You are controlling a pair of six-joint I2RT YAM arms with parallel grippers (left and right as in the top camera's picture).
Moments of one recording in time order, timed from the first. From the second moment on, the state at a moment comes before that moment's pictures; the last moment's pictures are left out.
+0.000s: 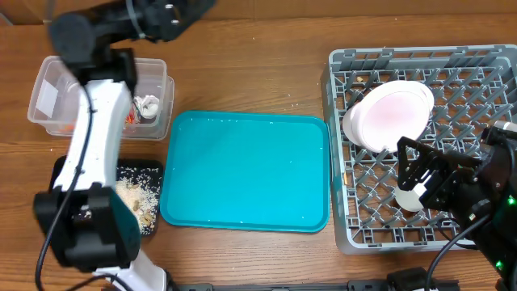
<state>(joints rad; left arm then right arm) 0.06 1.83 1.63 1.04 1.35 -1.46 0.20 0.81 1.47 -1.20 -0.02 0.51</state>
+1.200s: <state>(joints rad) 0.10 1.28 1.67 -1.21 0.07 -0.18 0.20 0.81 1.47 -1.19 -0.02 0.51</state>
